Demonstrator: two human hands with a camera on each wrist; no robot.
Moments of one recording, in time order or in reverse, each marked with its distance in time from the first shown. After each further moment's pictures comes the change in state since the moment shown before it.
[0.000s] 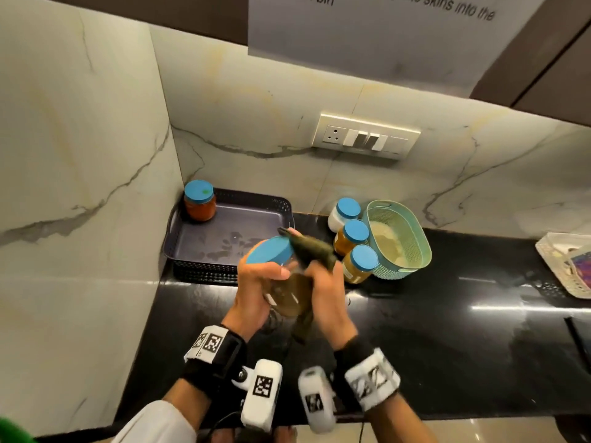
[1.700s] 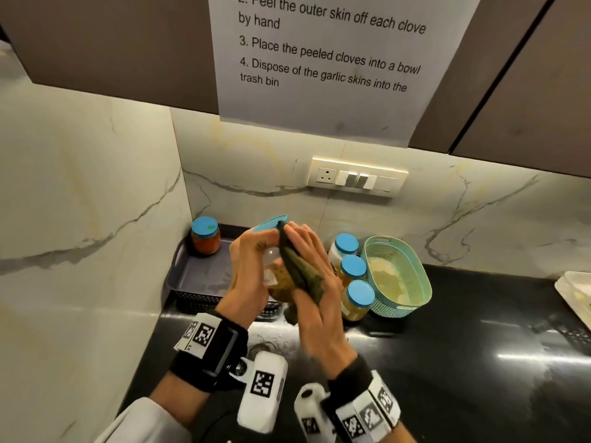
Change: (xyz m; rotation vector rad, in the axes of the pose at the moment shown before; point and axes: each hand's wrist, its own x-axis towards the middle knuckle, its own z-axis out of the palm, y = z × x) left_hand 0.015 0.069 0.084 0.083 0.164 0.142; right_hand 0.010 -0.046 -0.013 -0.165 -0.099 -0.519
